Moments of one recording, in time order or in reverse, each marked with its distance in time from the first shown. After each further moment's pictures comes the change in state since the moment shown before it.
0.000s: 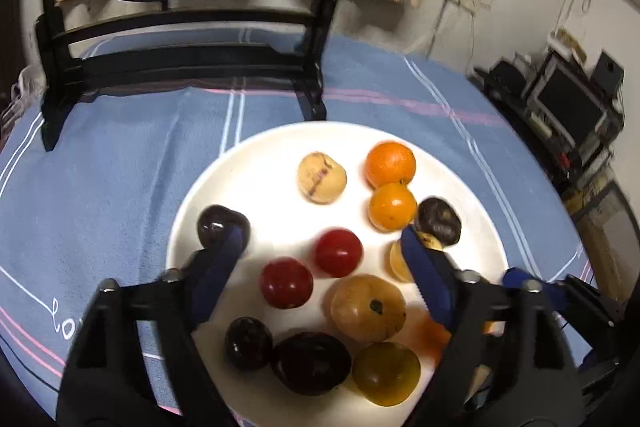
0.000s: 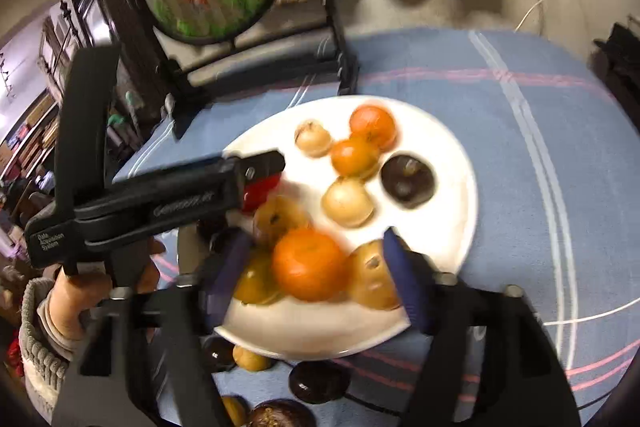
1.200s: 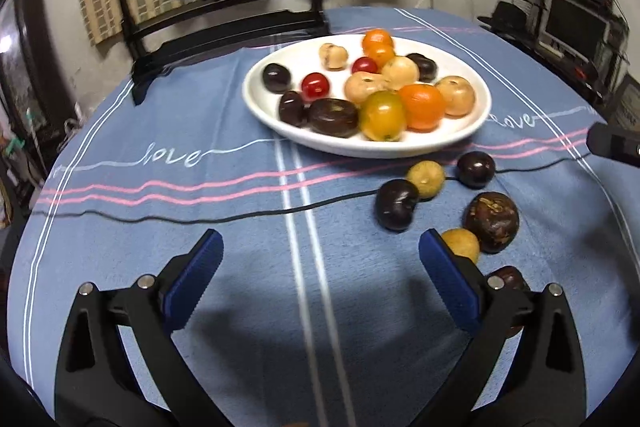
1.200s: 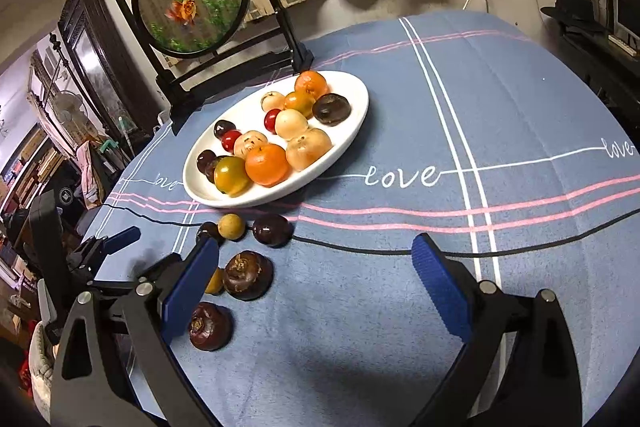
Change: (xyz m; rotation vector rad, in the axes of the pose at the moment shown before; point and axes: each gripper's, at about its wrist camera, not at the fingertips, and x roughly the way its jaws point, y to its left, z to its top) left arm -0.094 -0.026 -0.157 0.237 -0.006 0.212; right arm -0.097 -0.037 -0.091 0.119 -0.014 -0.032
